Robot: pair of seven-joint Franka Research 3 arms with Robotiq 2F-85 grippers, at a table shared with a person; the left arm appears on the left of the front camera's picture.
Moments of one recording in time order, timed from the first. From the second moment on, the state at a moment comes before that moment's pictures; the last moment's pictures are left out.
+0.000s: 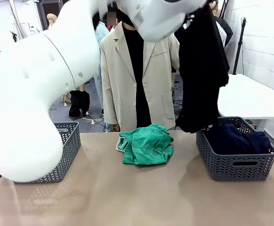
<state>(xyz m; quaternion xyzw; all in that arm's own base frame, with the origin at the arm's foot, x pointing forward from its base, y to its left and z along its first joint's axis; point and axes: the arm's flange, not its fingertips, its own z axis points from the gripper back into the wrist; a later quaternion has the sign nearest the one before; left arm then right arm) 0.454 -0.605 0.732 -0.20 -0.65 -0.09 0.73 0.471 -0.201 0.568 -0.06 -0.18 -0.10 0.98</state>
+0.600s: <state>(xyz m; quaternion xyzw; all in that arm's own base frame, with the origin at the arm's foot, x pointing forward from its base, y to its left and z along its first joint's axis) 0.454 -0.625 0.700 -0.22 -0.60 -0.09 0.76 0.471 -0.201 0.568 -0.06 -0.18 -0.10 0.98</state>
